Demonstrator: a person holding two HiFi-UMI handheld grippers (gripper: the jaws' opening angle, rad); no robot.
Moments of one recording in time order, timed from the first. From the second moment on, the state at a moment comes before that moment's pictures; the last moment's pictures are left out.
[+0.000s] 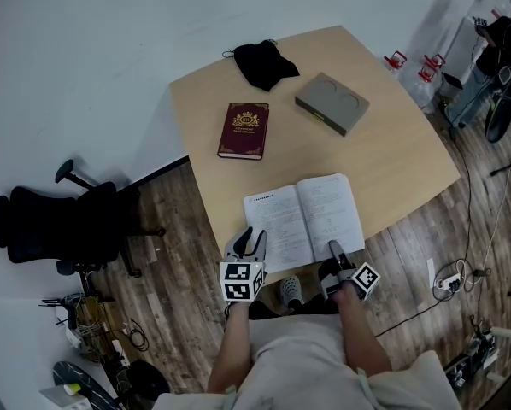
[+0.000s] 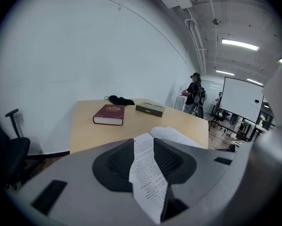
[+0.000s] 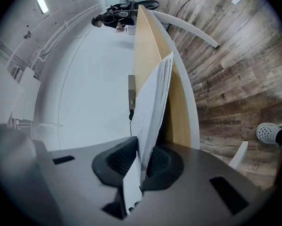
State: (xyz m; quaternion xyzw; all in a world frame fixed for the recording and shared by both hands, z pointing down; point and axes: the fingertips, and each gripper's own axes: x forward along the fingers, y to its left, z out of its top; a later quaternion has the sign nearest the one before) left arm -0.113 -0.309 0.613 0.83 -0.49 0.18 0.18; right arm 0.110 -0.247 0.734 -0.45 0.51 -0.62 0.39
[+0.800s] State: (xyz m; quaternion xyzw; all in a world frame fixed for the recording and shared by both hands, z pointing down) left arm -0.142 -0.308 0.606 0.81 -0.53 0.15 0.18; right arm 0.109 -0.246 0.734 -0.45 0.50 -0.63 0.38
